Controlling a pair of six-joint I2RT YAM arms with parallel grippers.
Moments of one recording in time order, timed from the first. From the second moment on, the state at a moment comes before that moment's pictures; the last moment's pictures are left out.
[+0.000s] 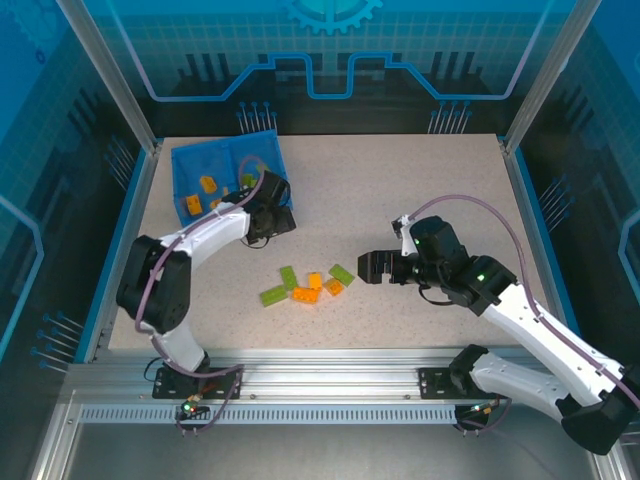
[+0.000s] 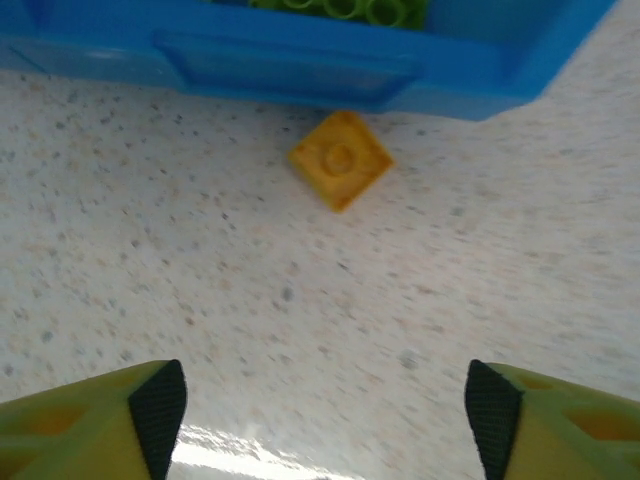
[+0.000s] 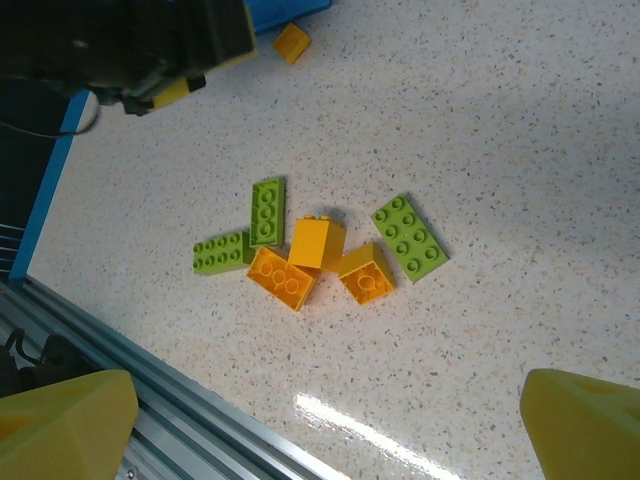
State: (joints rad) left arm -0.39 1.75 1.23 -0.63 -0.17 -0.77; right arm 0.67 0.93 0.93 -0.74 -0.13 0.59
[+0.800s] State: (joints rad) left arm -0.35 2.09 1.43 -0.53 -0.28 -0.53; right arm 0.67 0.89 0.93 -0.75 -0.13 0.59
